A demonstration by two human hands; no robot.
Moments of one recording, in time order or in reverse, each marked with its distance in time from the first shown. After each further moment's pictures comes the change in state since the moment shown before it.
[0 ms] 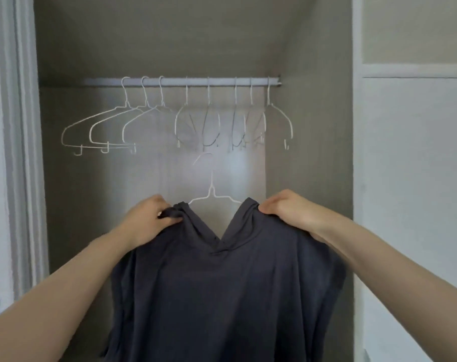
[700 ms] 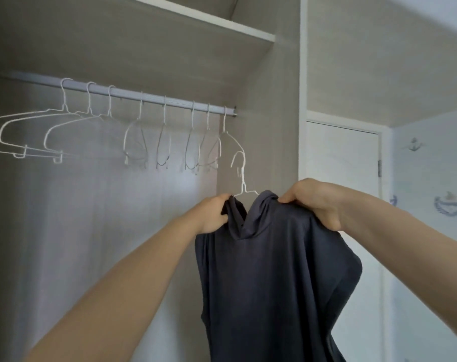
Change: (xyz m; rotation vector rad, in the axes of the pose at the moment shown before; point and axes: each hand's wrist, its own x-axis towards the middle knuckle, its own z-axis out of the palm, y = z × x) left_hand 0.128 0.159 0.099 -0.317 -0.272 0.271; right_hand -0.043 -0.045 -0.102 0.039 0.275 0.443
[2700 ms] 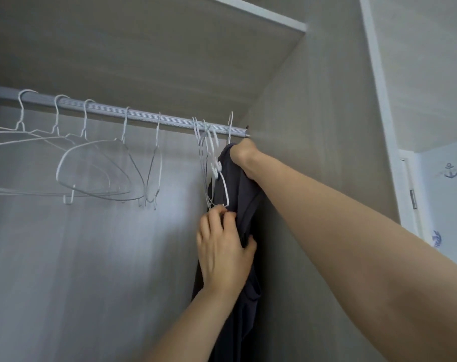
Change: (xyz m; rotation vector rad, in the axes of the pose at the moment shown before) left_hand 0.098 -0.043 0.044 0.213 0.913 0.014; right_hand 0.252 -0.181 0.075 0.094 0.255 -0.565
